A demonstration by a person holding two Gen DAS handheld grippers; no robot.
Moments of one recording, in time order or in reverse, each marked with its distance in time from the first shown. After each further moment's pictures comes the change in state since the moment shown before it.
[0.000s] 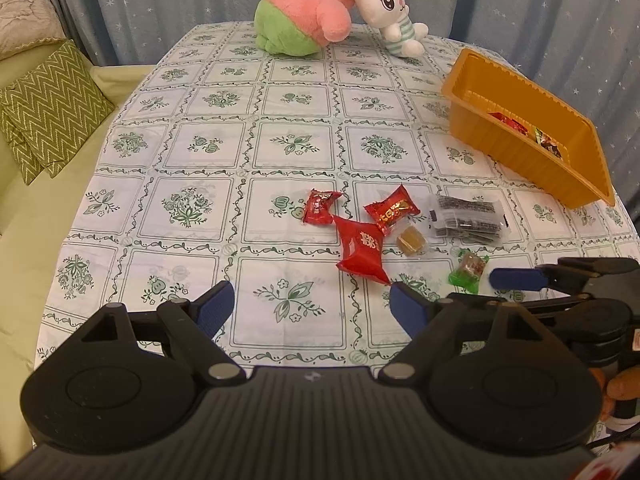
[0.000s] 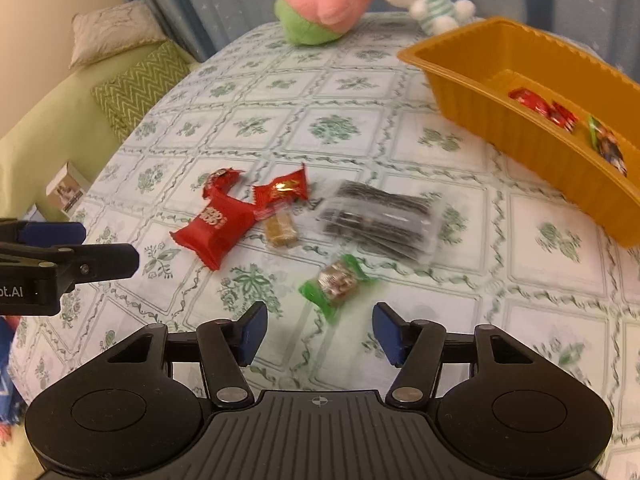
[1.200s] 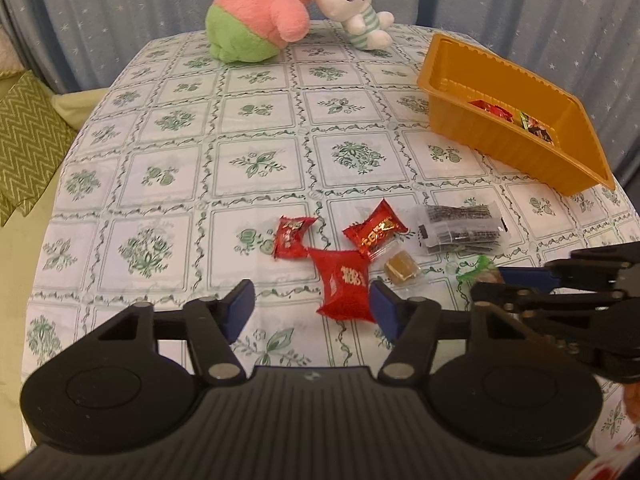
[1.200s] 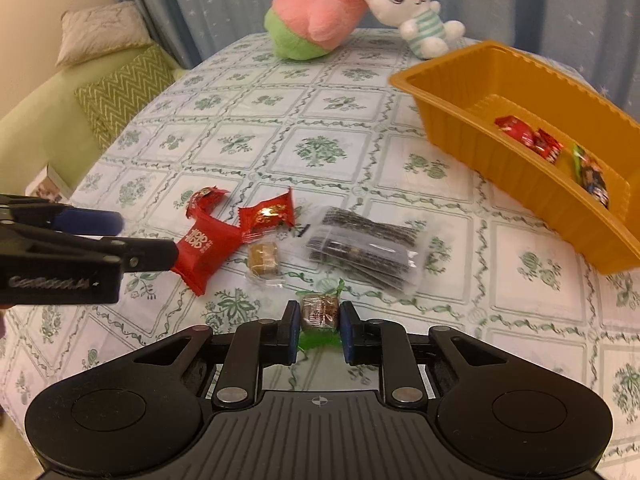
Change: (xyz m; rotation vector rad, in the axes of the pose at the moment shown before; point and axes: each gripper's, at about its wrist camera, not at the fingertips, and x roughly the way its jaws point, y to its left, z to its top) left arm 0.039 -0.015 0.025 0.129 0.000 -0.056; right arm -0.009 -0.005 0.009 0.023 -0.033 -0.074
